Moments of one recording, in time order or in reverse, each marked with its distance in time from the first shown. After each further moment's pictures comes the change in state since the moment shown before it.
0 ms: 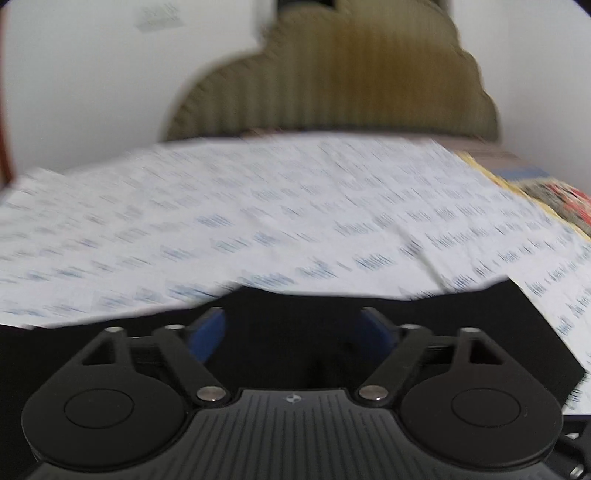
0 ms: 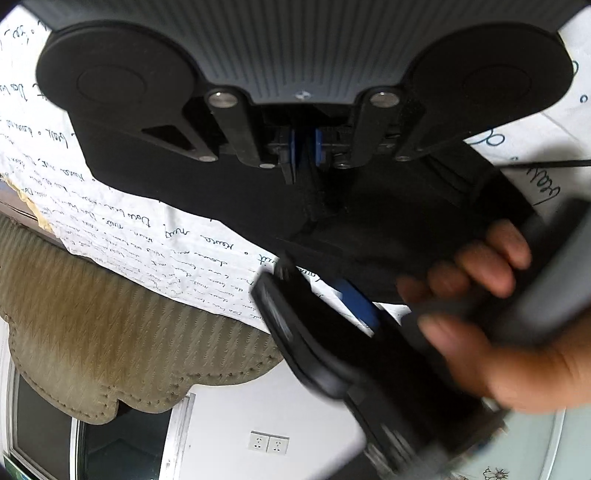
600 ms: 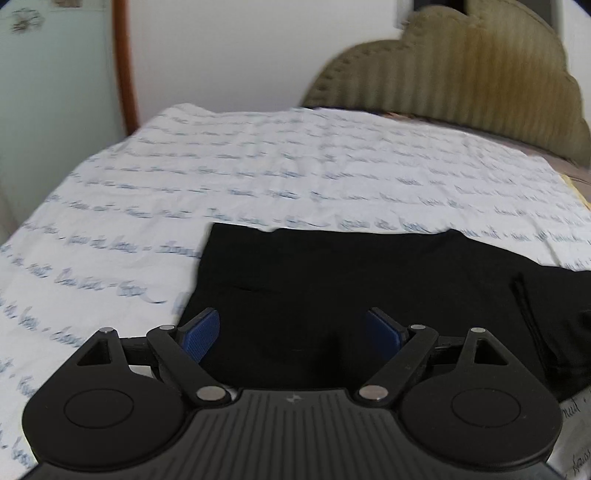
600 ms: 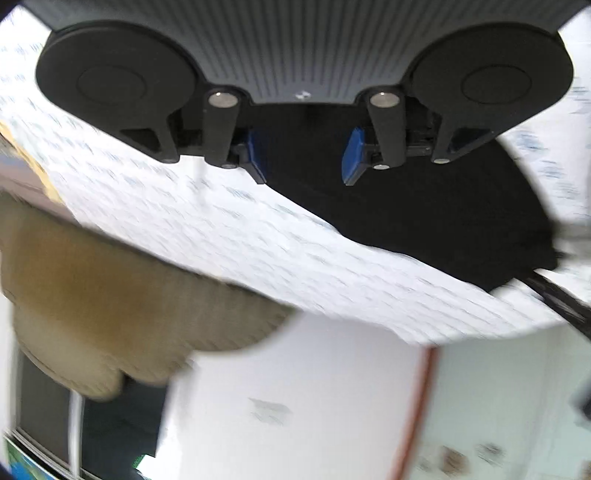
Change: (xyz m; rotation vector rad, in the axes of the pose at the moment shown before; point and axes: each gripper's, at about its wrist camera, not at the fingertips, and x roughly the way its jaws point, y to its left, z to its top) left arm -0.083 0.144 -0.053 -0.176 0.138 0.208; right arm -0.023 -0.030 0.036 -0.001 -0.017 -0.029
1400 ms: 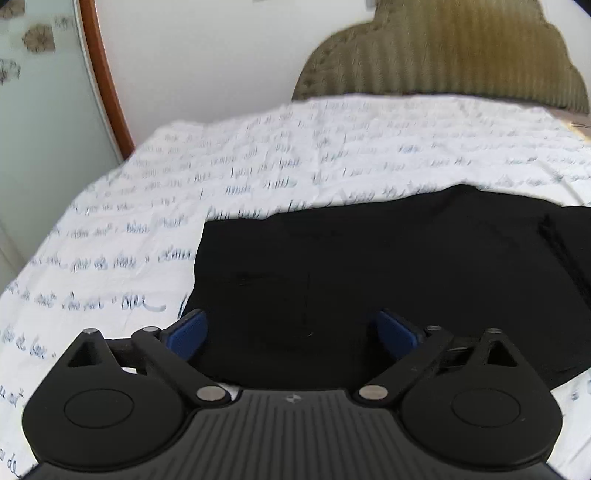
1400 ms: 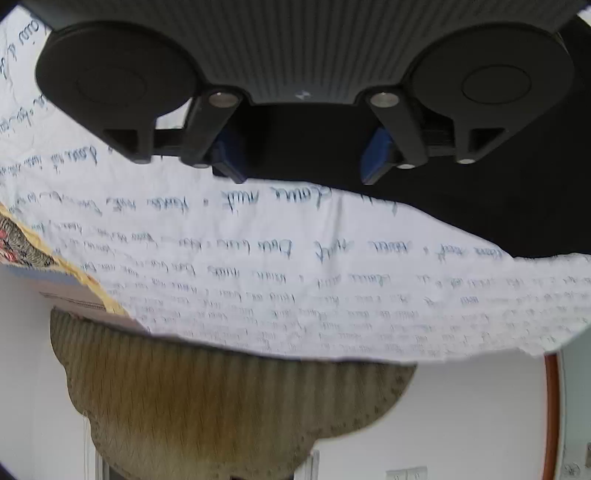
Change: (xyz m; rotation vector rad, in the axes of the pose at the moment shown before) left arm 0.026 -0.010 -0.025 0.156 -0.005 0.093; right arm 0.080 -0.125 -0.010 0.273 0.234 -0.168
